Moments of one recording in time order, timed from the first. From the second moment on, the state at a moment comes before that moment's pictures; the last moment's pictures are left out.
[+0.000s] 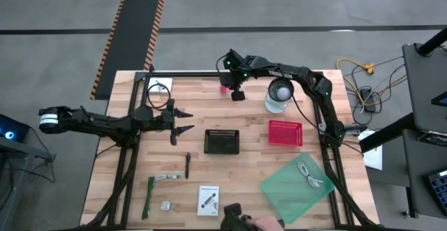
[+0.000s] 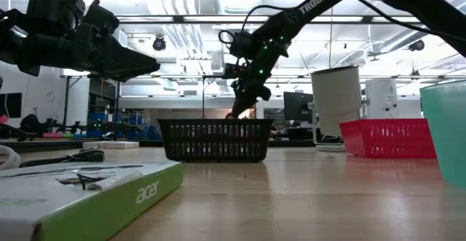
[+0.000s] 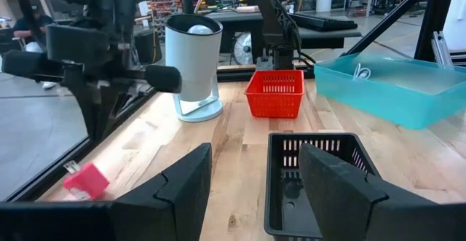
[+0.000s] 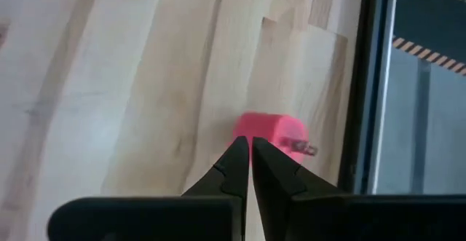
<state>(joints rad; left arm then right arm) 0.18 0.90 0.07 0.80 0.05 0.09 -0.53 2.15 1.78 -0.66 -0.19 -0.73</state>
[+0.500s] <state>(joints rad) 0.18 0.90 0.07 0.80 0.05 0.09 -0.53 2.13 1.78 -0.61 -0.18 -0.61</state>
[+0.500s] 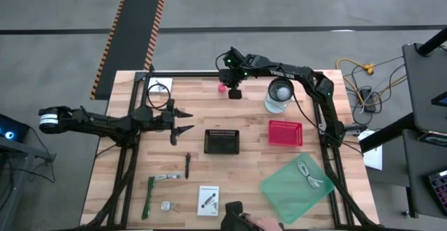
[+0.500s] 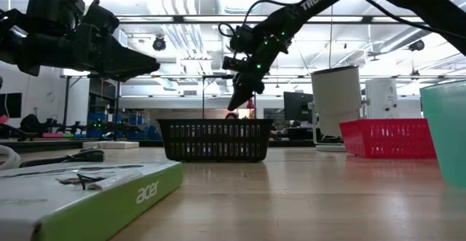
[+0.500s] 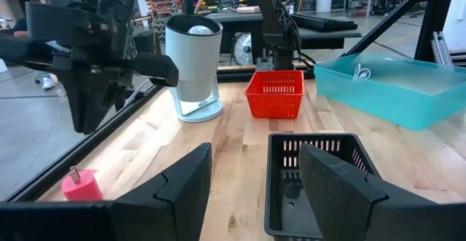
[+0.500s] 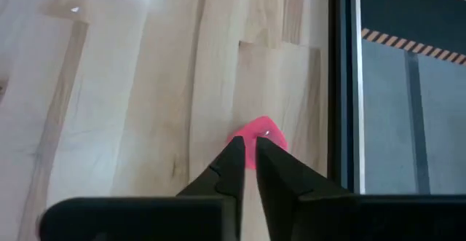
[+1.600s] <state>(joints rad) 0.18 0.90 0.06 0.80 0.05 0.09 -0.60 2.28 1.80 -0.52 -0.29 -0.79</state>
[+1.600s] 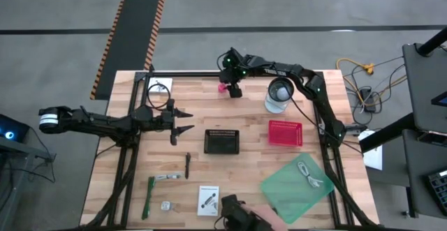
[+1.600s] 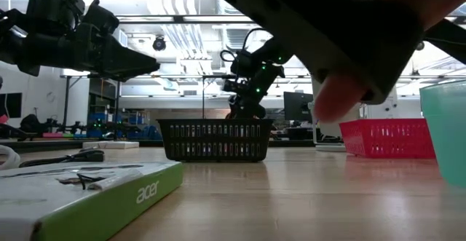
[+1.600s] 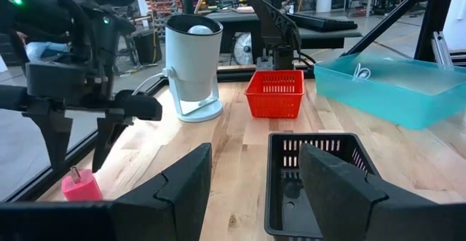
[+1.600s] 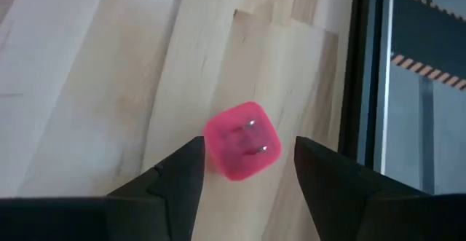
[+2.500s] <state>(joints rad) 0.18 0.90 0.06 0.81 0.05 0.09 -0.58 2.28 1.80 -0.63 -0.30 -0.81</state>
